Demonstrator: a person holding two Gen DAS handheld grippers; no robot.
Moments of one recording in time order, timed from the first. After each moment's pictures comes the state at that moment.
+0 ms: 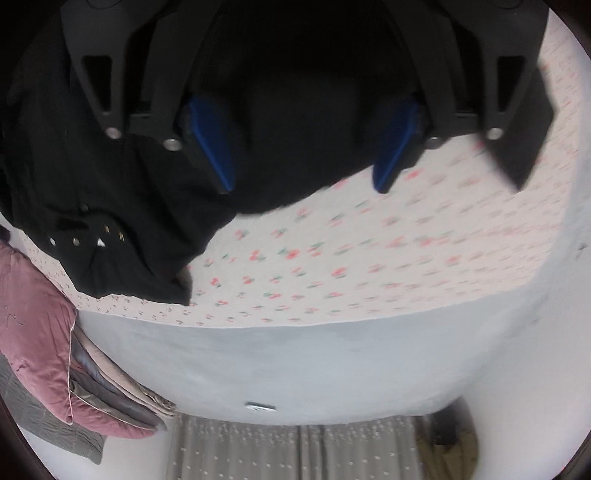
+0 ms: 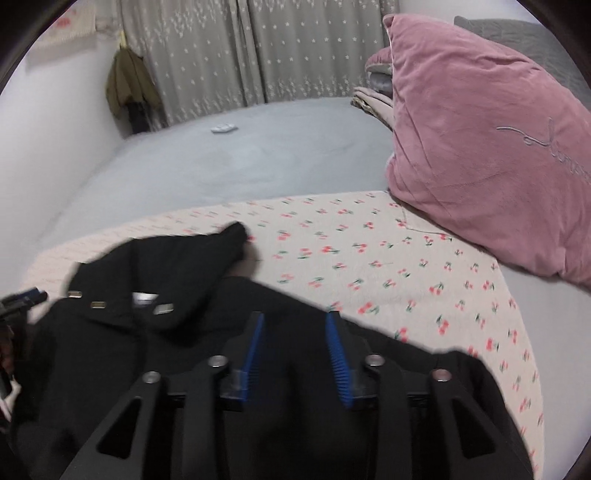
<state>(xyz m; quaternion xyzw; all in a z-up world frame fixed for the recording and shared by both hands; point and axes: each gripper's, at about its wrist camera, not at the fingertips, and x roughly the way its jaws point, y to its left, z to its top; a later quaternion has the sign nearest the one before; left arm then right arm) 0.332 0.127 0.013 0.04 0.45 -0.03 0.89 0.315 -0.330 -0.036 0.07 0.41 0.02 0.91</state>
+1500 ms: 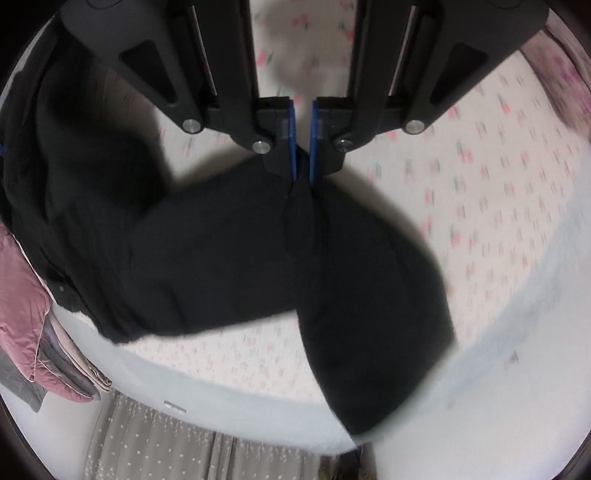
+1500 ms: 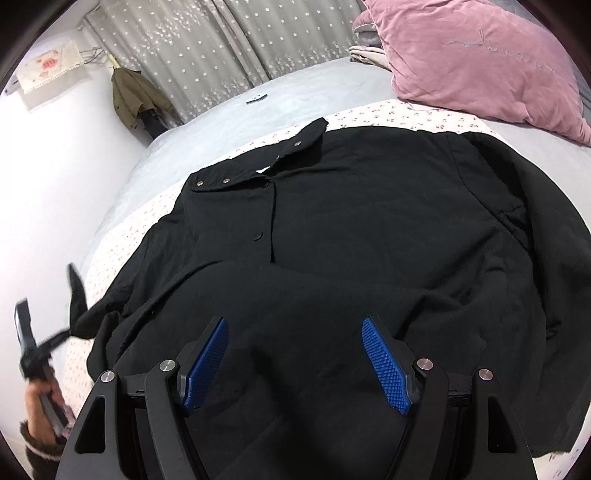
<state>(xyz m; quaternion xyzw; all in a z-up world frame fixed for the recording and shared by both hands) 0.116 0.248 -0.033 -0.07 0.48 0.08 0.87 0.104 -0.231 -0.043 0.18 0.46 0.04 0.87</state>
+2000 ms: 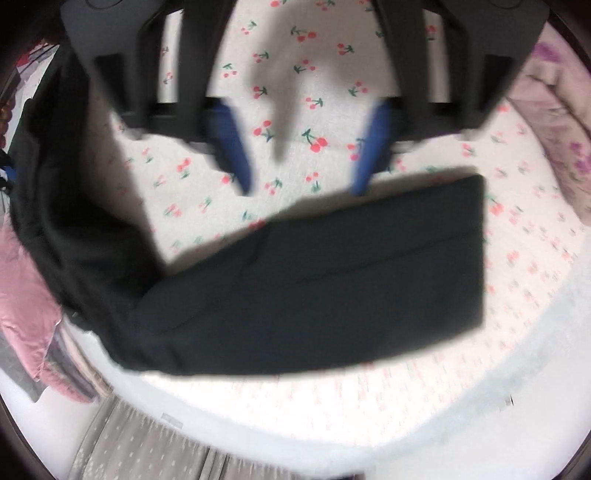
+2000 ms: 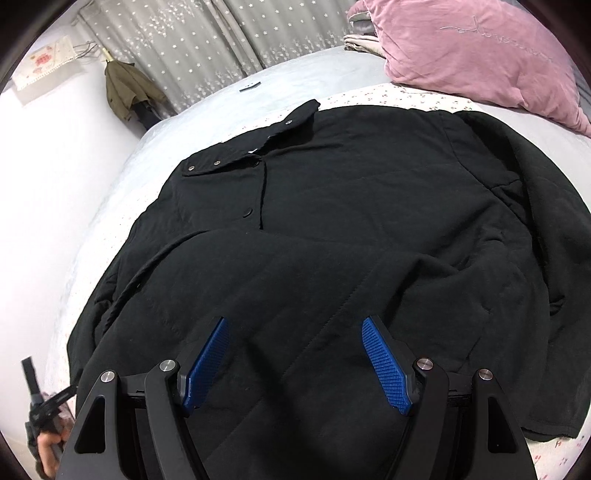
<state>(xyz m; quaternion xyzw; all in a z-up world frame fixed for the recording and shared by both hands) 0.046 0.259 -0.029 -0.11 0.49 0.06 0.86 0.101 -0.232 -0.056 0.18 0.48 0.03 0.86</state>
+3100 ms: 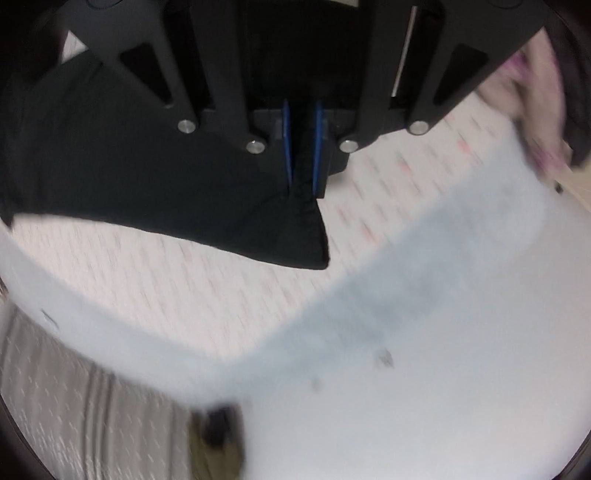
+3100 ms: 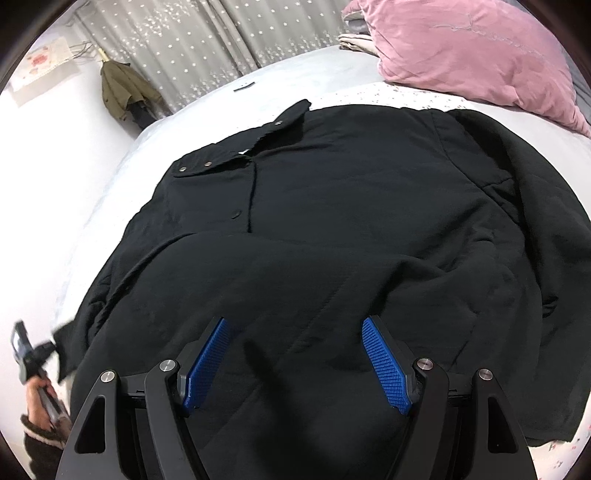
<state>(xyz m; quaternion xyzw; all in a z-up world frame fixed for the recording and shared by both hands) 0.115 0.419 0.009 -0.09 0.38 0.32 0.86 0.099 -0.237 -0.056 0.17 0.48 0.03 0.86</state>
